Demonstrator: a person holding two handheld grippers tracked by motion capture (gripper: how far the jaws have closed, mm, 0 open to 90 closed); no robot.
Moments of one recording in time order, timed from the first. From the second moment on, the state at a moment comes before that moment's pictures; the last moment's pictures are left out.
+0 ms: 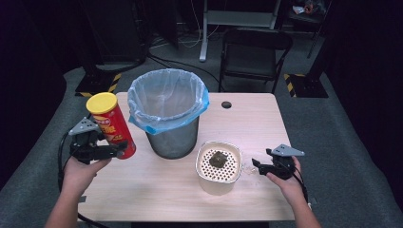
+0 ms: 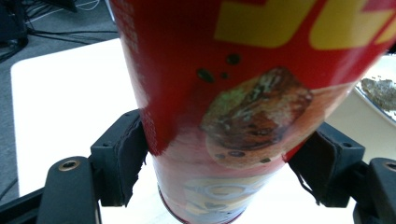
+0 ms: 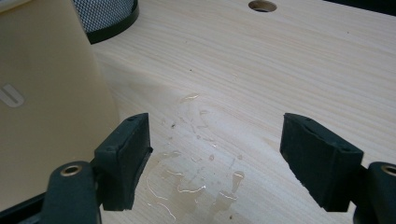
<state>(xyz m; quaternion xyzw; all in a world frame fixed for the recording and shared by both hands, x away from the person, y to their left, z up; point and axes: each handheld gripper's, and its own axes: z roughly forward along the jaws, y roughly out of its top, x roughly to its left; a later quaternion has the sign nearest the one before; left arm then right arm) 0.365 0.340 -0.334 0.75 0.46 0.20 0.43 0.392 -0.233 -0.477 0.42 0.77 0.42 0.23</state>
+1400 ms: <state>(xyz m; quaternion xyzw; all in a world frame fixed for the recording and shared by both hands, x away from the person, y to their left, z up) 0.403 0.316 -0.200 0.77 0.43 0.22 0.43 0.393 -0.236 -0.479 0.42 0.77 0.42 0.22</state>
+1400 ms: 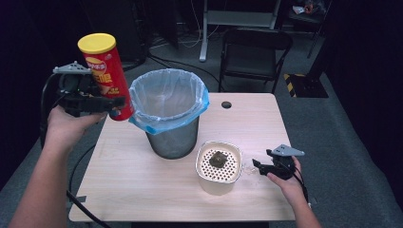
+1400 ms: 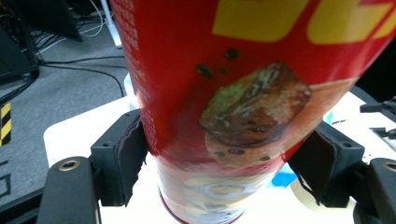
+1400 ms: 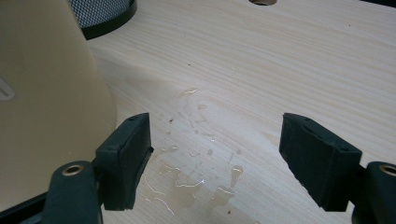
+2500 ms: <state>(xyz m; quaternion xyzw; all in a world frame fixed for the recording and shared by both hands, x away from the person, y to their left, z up) 0.454 0.259 -0.206 0.77 0.41 0.20 0.44 0.394 -0.236 -0.482 0.42 0.78 0.41 0.22</state>
